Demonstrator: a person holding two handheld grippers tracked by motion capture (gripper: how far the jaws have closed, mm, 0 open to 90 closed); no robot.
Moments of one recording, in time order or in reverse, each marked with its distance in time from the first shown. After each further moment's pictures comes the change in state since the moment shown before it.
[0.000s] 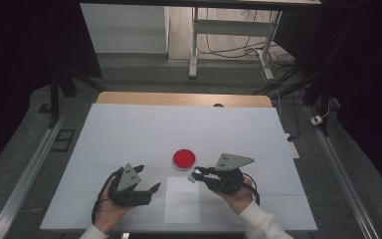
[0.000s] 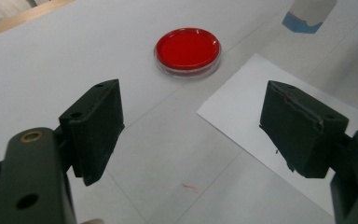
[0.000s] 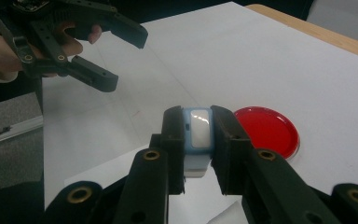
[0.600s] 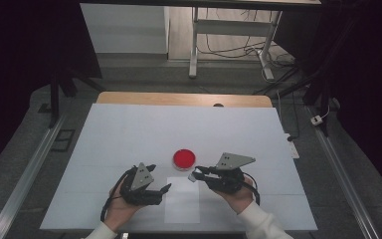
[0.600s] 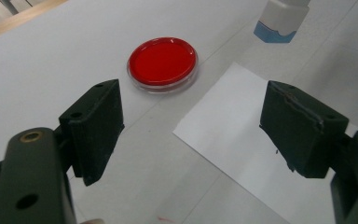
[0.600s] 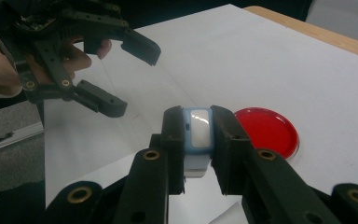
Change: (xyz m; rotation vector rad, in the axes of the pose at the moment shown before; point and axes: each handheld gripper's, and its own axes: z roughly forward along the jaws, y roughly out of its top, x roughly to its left) left arm -0.015 0.015 0.021 0.015 -0.043 0.052; right arm -0.002 -0.001 -0.001 -0.012 0.002 0.019
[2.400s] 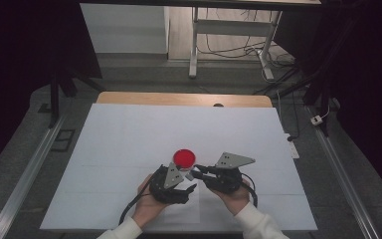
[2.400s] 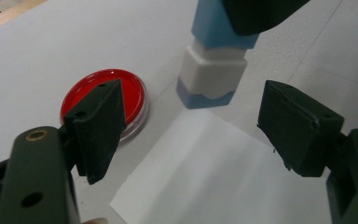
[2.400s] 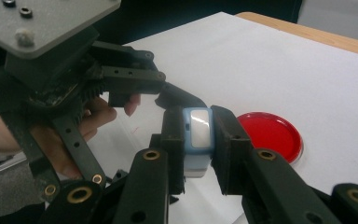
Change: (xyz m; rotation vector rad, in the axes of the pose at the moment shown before) left arm -0.038 0.030 0.052 0.003 -0.048 0.053; right arm 0.002 -0.002 0.005 -0.046 -0.023 0.070
